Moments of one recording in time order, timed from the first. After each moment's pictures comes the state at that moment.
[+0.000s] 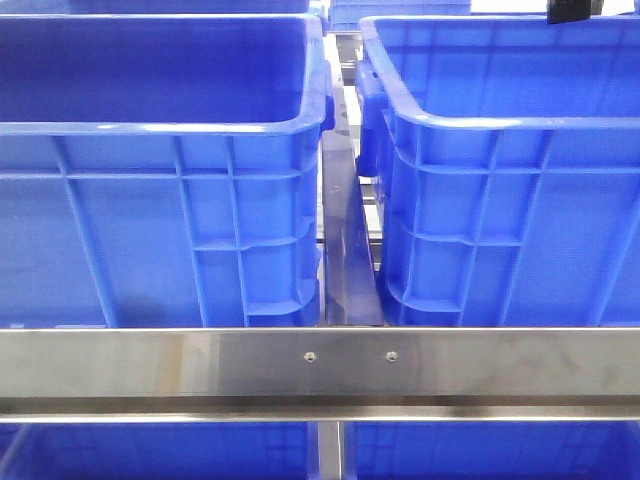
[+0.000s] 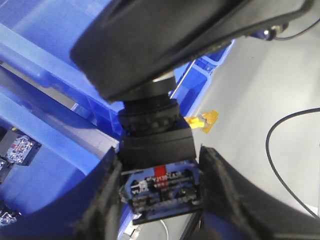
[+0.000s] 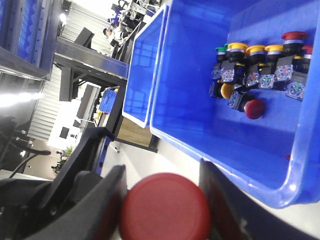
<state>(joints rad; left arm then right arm) -0.86 1.40 -1.39 -0.17 0.86 0.17 0.19 1.27 -0.83 1.66 0.93 -0.79</state>
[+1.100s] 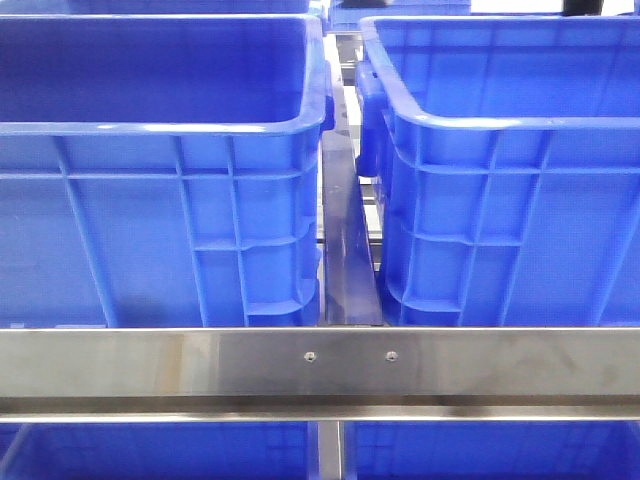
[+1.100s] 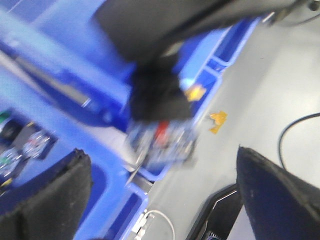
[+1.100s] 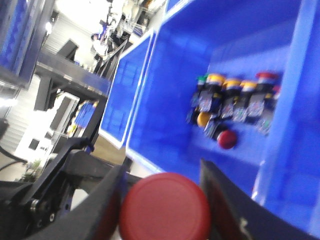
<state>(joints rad) -0.81 1.40 -1.39 -0.15 0.87 0.17 0.15 1.27 -0.84 1.68 0.86 -0.93</state>
